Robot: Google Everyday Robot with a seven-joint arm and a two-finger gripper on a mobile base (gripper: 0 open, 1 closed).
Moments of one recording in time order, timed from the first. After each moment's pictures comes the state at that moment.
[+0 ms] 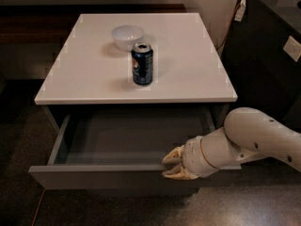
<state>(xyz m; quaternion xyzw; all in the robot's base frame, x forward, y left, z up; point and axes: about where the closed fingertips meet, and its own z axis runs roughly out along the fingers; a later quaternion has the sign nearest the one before) 0.410 -0.063 0.684 -0.69 0.64 0.20 0.28</state>
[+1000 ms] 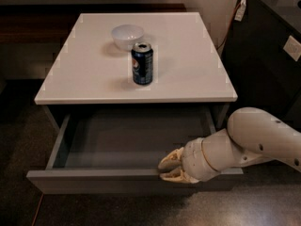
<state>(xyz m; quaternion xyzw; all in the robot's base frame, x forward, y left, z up) 0.393 -0.057 0.699 -0.69 0.63 0.22 0.29</state>
